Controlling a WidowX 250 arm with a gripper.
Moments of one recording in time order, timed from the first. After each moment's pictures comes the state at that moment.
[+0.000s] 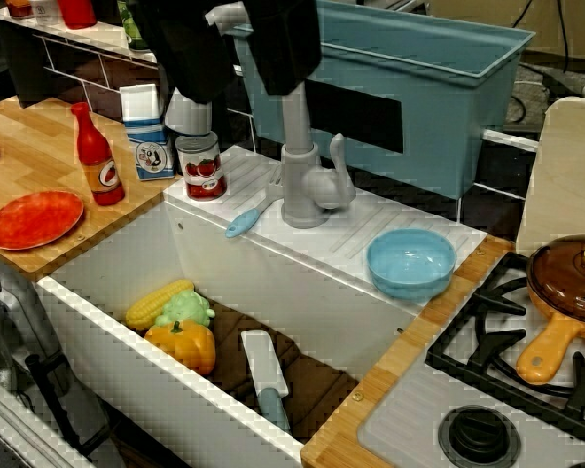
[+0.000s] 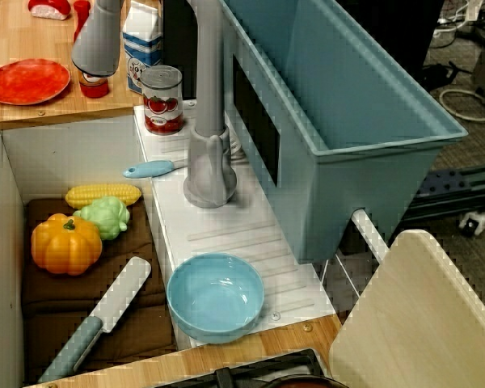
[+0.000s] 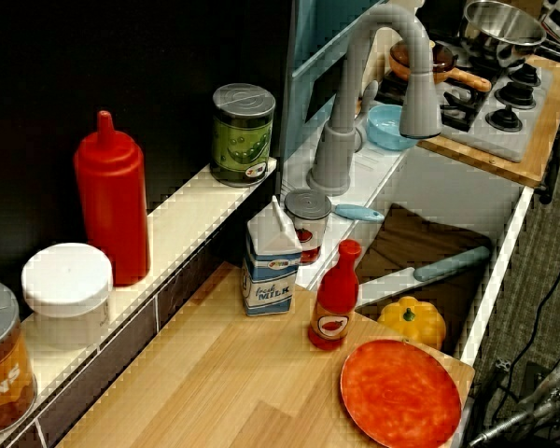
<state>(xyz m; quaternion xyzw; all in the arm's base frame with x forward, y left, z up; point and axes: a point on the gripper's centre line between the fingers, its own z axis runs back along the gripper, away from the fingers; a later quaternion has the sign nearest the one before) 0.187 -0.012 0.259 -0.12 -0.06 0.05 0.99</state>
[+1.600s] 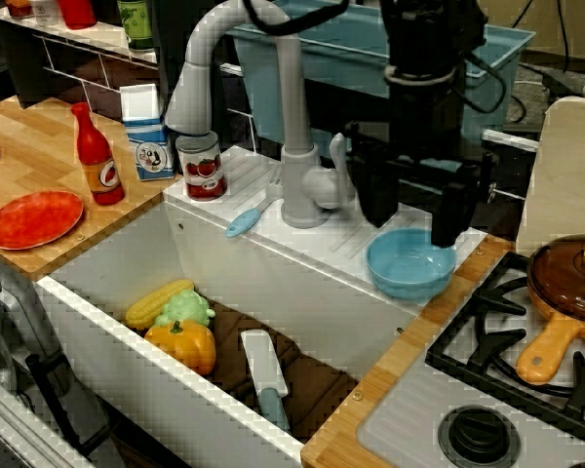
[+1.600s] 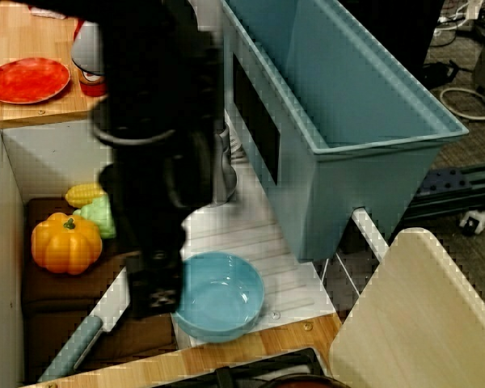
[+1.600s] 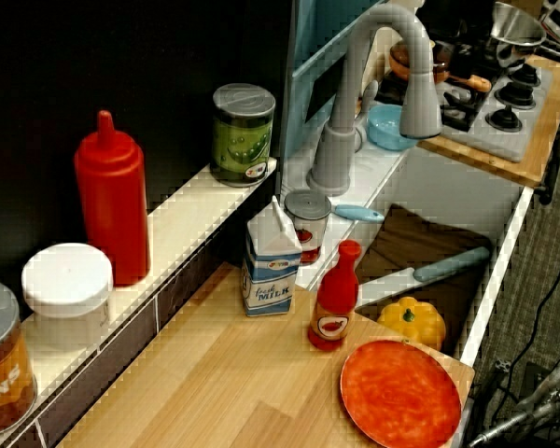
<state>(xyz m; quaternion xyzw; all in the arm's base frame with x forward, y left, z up) 0.311 -0.032 0.116 -0.01 0.01 0.01 1.00</state>
